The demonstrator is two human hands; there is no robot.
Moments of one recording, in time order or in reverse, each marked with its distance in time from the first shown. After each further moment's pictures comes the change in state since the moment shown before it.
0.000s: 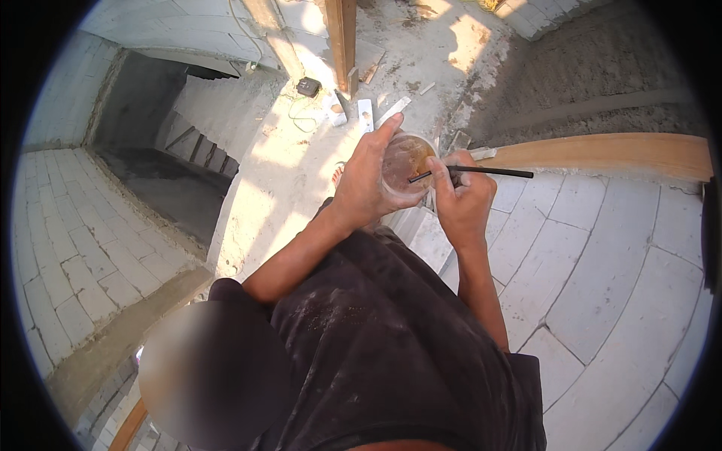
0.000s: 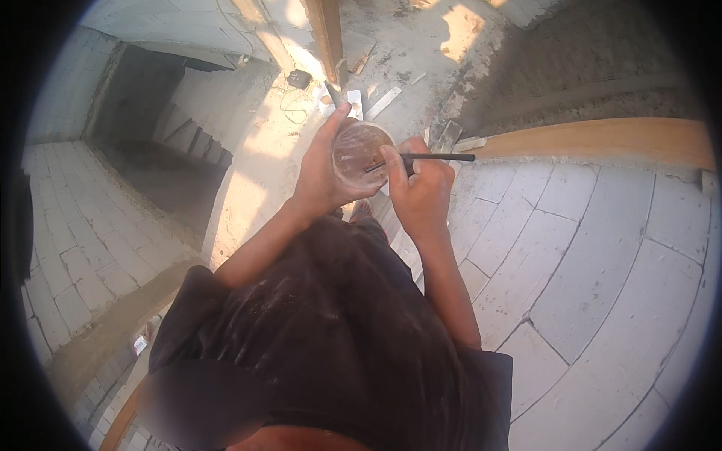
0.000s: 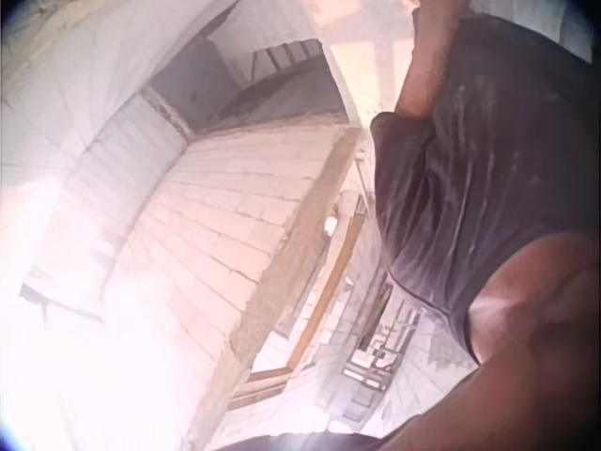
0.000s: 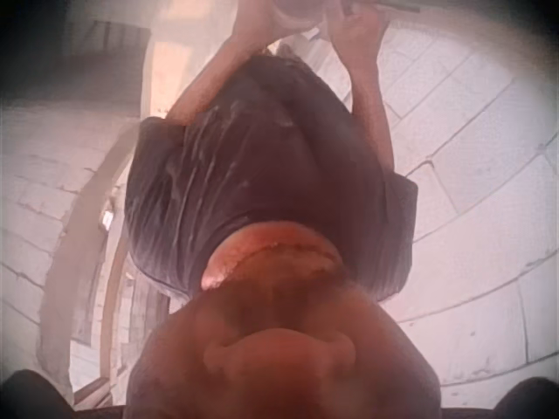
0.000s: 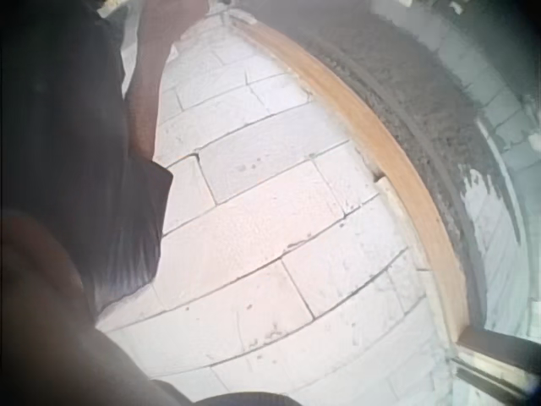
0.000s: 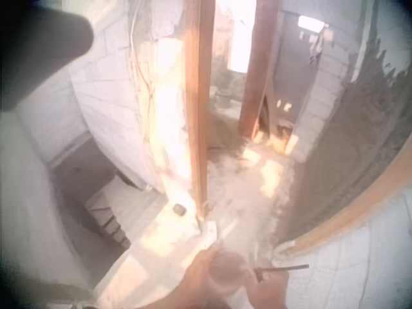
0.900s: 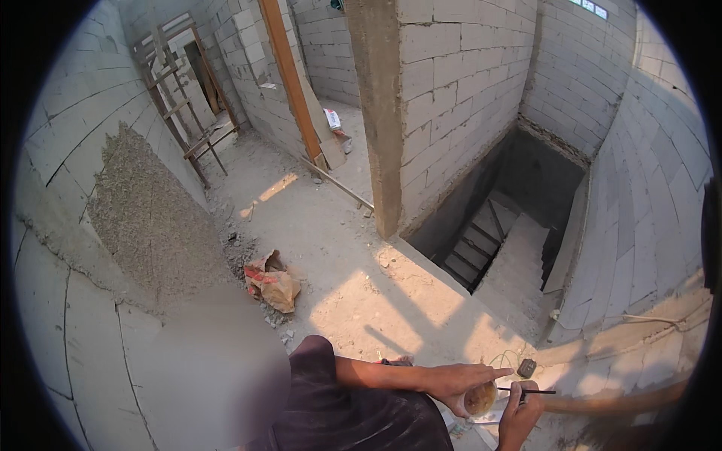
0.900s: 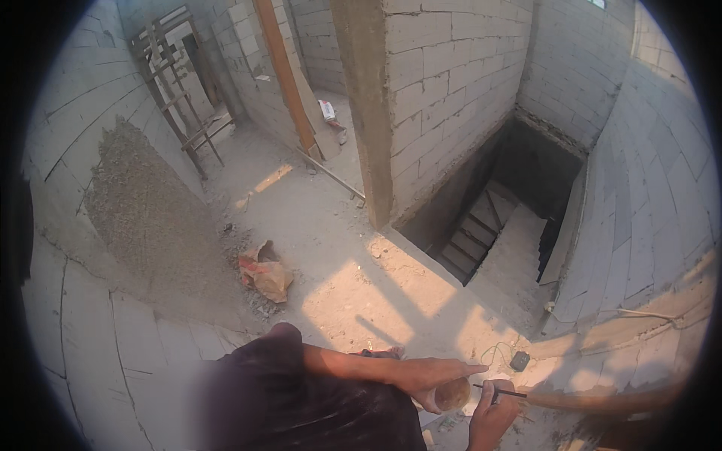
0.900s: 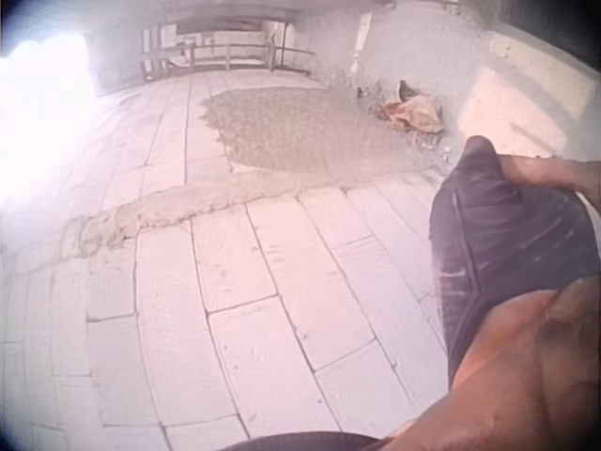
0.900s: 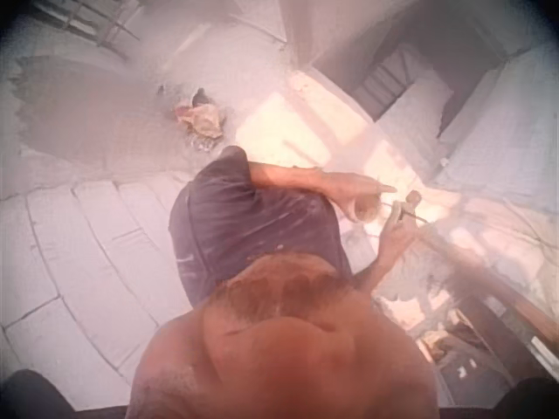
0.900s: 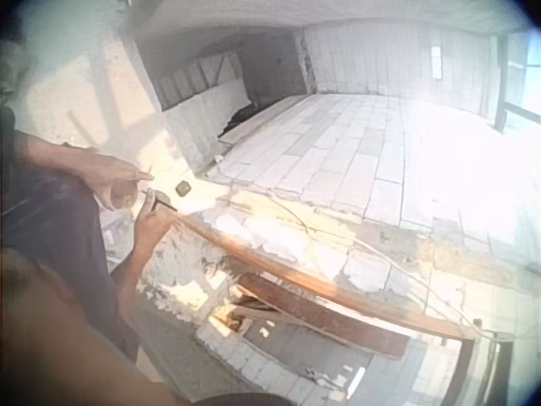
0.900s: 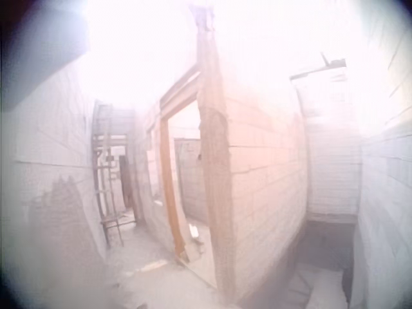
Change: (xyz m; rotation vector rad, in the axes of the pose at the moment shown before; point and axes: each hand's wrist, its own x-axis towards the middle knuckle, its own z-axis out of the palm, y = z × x) left_hand -0.212 0.072 -0.131 0.064 0.494 -0.405; right_hand -0.015 -0.123 0.178 0.146 -0.910 -0.932
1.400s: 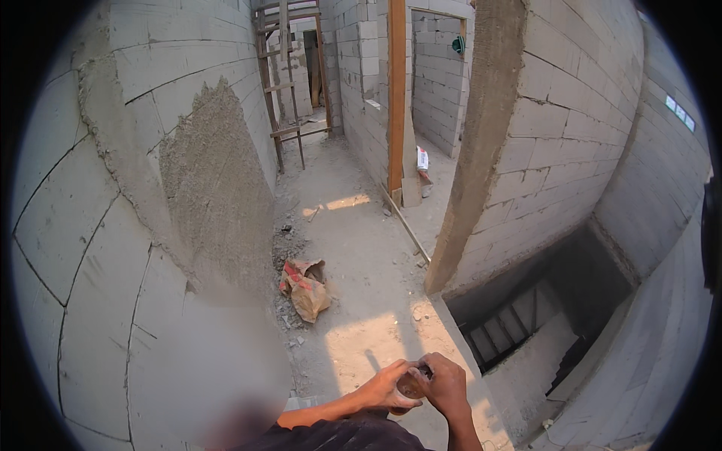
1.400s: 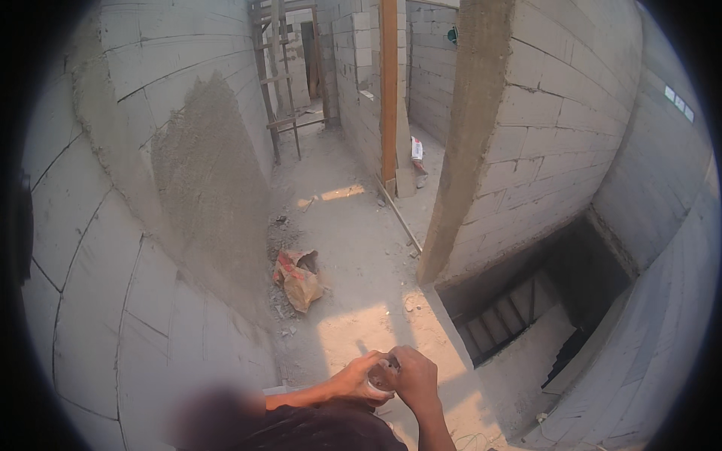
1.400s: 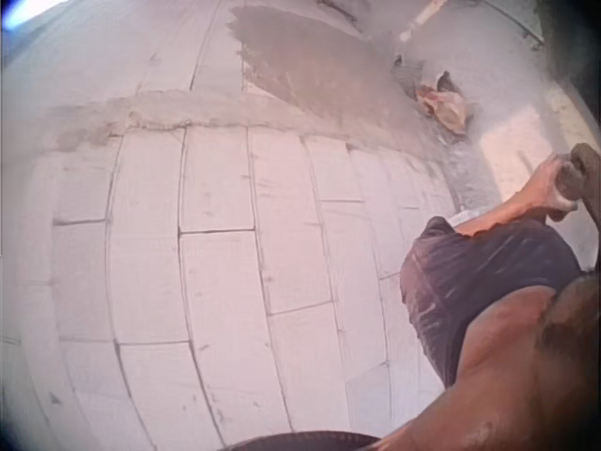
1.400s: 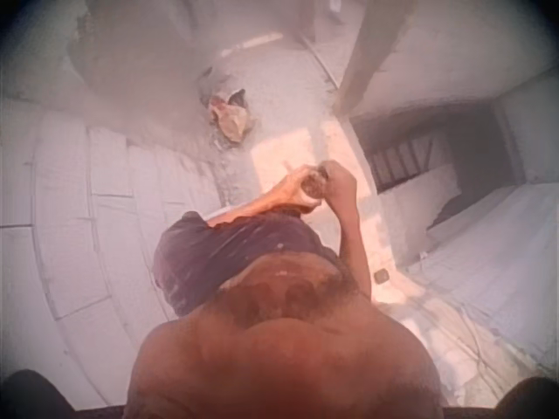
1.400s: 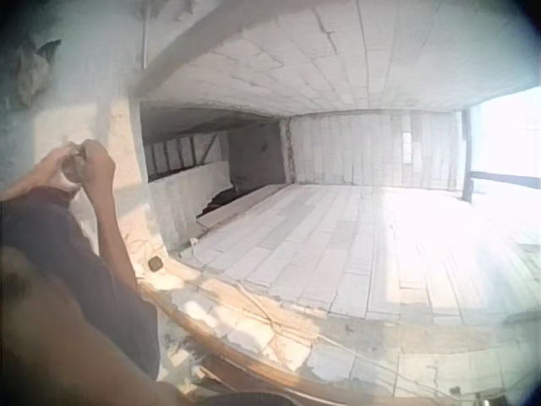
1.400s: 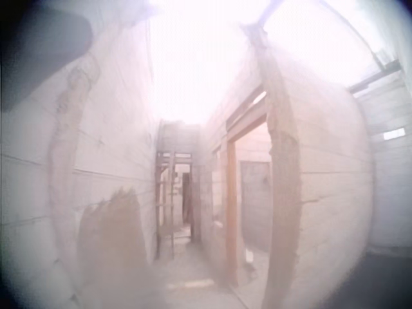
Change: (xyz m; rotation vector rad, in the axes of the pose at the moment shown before) left_hand -0.142 -0.018 -0.082 0.288 1.107 -0.487; right_hand 0.157 -0.186 0.190 0.370 -0.705 -0.792
